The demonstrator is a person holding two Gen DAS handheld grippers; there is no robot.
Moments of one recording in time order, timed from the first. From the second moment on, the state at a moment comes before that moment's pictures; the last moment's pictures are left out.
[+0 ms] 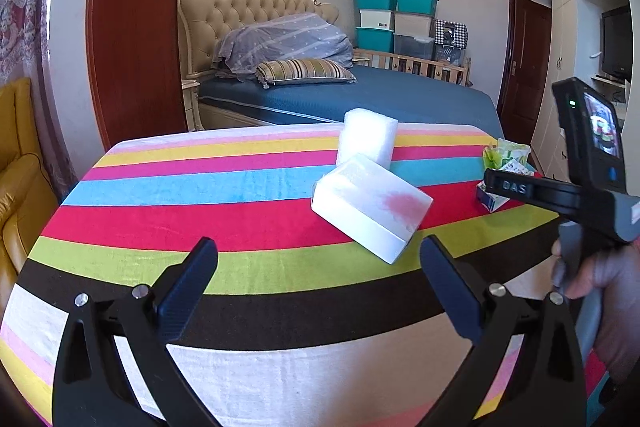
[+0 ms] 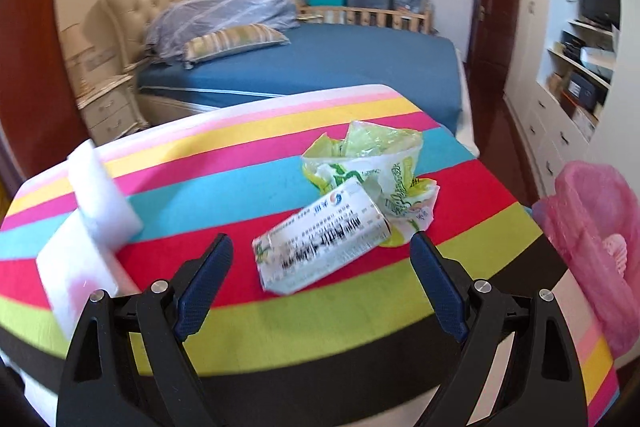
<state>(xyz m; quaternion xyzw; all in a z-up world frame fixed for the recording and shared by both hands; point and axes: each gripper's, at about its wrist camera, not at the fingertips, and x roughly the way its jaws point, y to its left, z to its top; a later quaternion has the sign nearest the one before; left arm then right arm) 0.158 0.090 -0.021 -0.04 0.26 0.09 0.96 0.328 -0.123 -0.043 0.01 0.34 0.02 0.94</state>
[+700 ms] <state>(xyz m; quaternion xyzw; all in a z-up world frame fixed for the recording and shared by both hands) 0.155 0.091 -0.020 -0.04 0.25 0.08 0.97 0.306 -0.134 -0.060 -0.04 0.38 0.02 0.92</state>
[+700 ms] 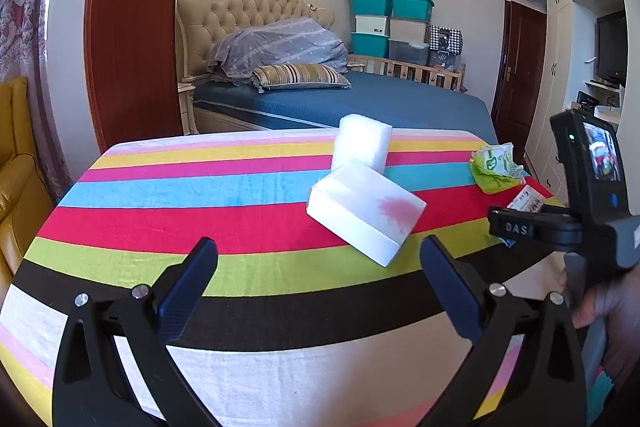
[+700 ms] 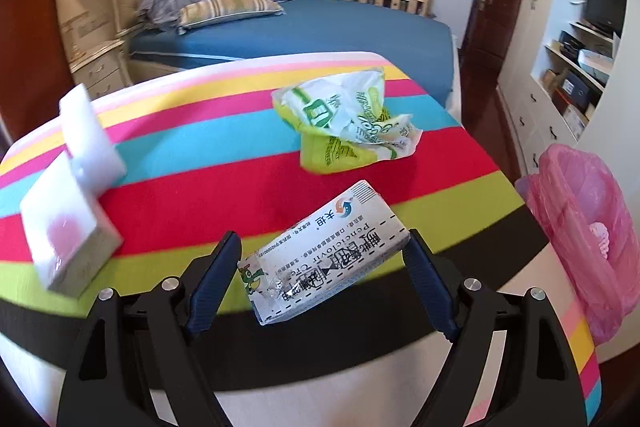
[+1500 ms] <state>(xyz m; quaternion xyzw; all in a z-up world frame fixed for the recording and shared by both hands) 0.157 0.090 -0.021 -0.04 0.25 0.08 0.96 0.272 -0.168 -0.062 -0.04 0.40 0.05 0.92</state>
